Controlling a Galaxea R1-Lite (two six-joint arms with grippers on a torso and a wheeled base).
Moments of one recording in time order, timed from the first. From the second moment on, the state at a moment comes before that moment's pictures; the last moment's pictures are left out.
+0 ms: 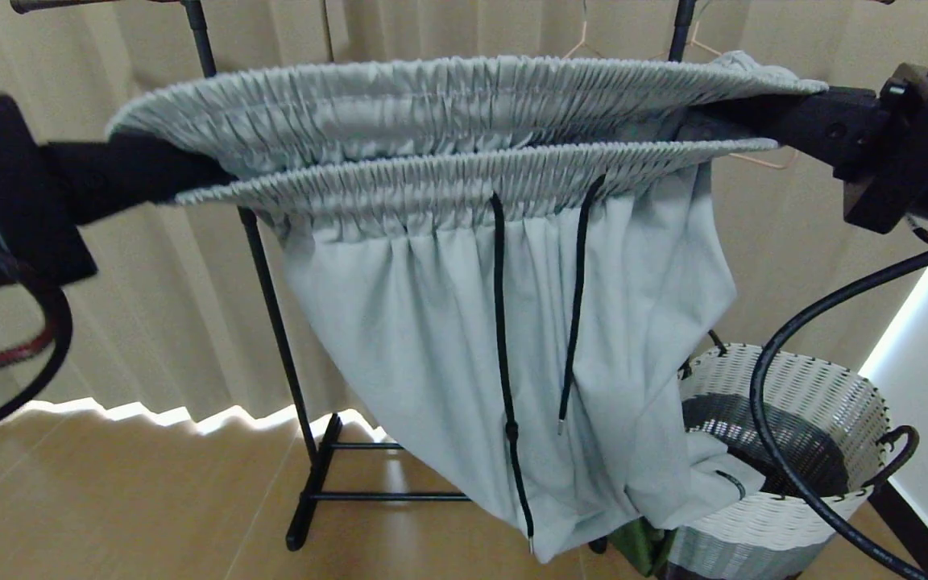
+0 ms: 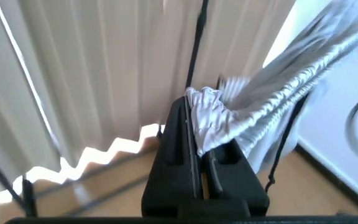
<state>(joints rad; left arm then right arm) -0.71 1.15 -1.08 -0.06 0.14 -0.13 0.51 1.36 -1.07 -0.43 0.37 0.02</state>
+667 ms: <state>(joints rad) -0.64 1.33 -1.22 0.10 0.16 -0.11 0.48 1.37 -1.09 -0.42 0.36 0.02</state>
